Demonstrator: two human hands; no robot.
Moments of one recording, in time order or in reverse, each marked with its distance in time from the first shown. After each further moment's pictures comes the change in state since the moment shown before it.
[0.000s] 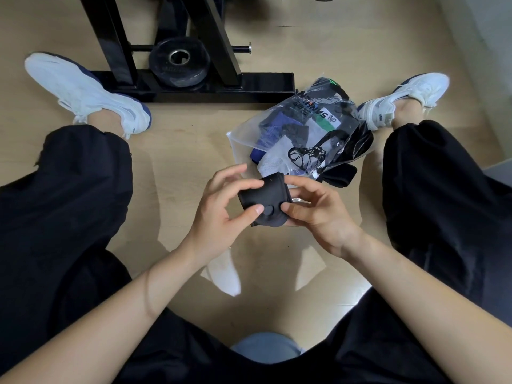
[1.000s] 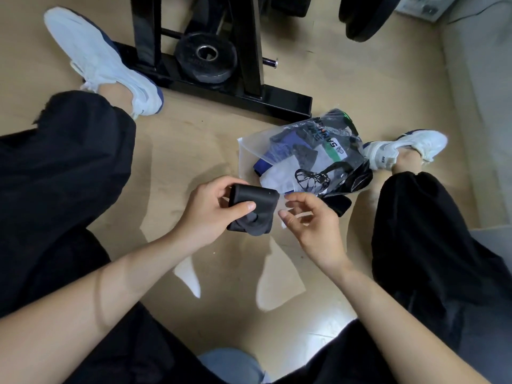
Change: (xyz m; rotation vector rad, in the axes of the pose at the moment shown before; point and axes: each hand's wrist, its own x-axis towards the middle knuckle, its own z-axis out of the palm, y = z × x) left_hand 0.013 -0.016 -0.008 -0.375 0.089 -0.396; right_hand 0.020 0.003 0.001 -0.699 0.139 -0.276
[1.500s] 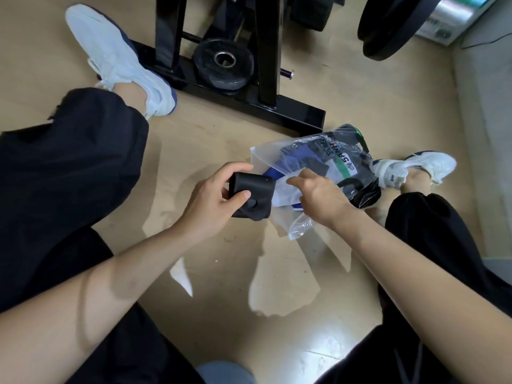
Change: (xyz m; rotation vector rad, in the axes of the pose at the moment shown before) left_hand 0.024 -0.011 -0.022 0.188 0.096 0.112; right_hand 0.114 -0.003 -0.004 -1.173 -0.442 -0.209
